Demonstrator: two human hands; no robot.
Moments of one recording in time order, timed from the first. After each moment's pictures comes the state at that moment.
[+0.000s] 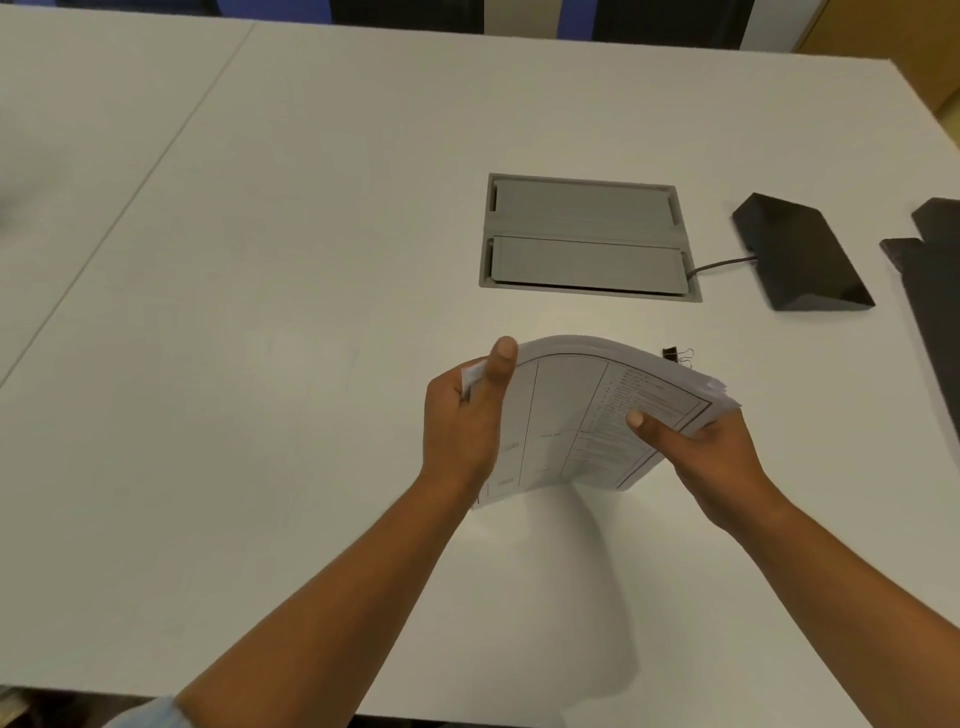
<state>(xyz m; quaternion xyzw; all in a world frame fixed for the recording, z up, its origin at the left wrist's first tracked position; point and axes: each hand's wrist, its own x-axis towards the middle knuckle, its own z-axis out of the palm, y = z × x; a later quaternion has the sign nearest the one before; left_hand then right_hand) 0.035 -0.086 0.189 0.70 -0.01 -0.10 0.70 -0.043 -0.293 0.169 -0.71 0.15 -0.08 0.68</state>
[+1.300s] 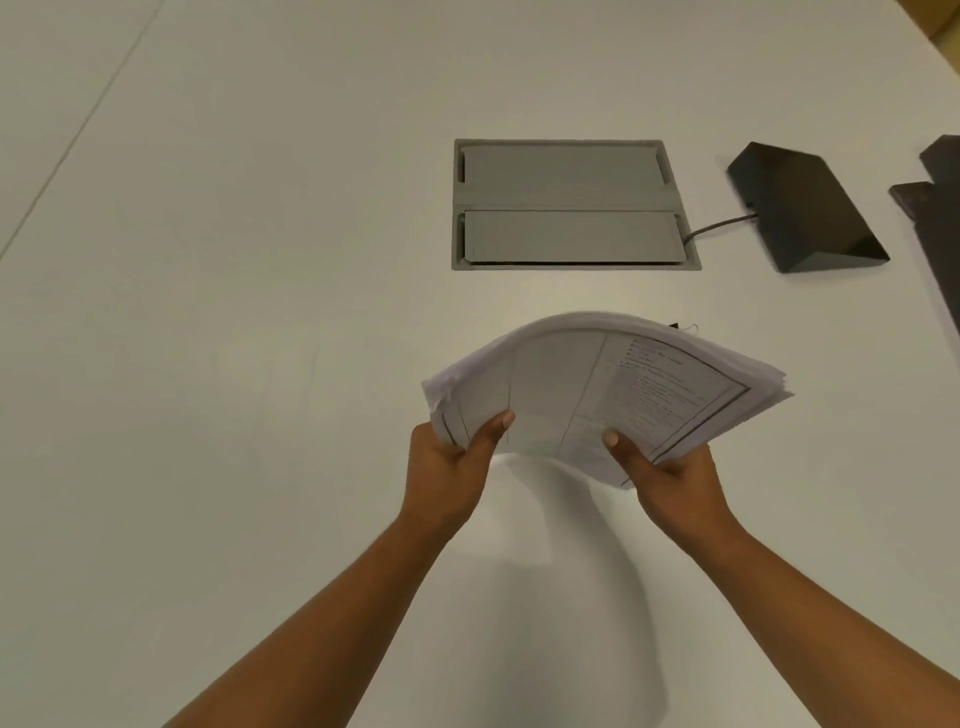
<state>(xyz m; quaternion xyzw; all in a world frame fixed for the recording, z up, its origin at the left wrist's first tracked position) 0.052 -0.087 0.092 0.73 -0.05 -0.12 0.67 -0.039 -0.280 0.093 -0.75 0.21 -0.10 0.61</state>
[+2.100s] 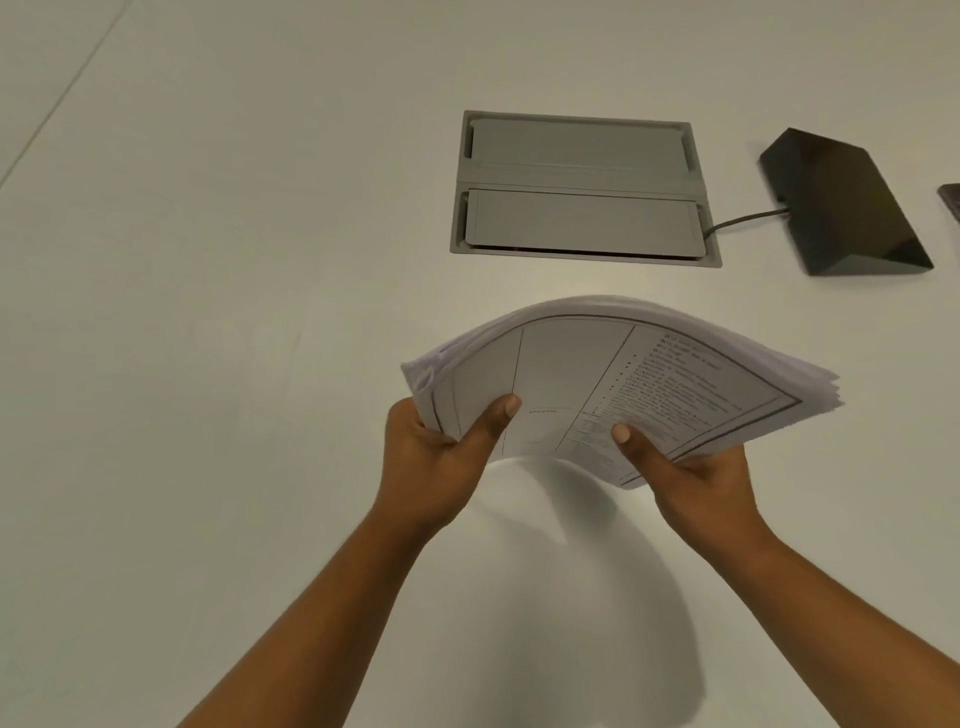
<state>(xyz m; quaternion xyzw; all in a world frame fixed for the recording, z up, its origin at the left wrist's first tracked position) 0.057 -0.105 0.109 0.71 -0.12 -0.05 0.70 -0.027 -0.310 0.089 -0.76 0.17 -0.12 0.62</state>
